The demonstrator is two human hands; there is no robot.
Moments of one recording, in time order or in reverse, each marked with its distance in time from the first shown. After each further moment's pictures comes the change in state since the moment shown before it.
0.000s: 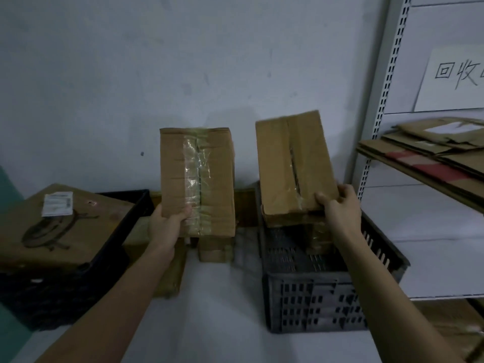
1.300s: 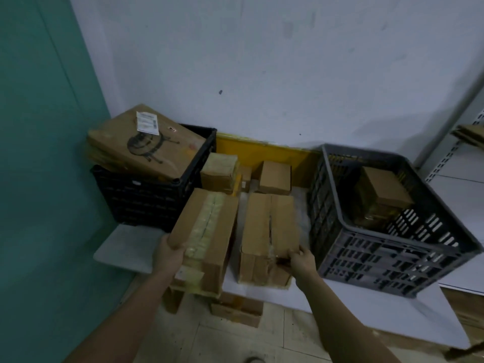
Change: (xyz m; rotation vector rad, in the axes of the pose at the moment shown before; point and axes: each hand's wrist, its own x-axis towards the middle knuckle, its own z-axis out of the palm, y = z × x) left_hand -0.074 -0.162 -0.265 0.441 0.109 -0.355; right_hand -0.224 0.175 0.161 -0.085 -0.309 0.630
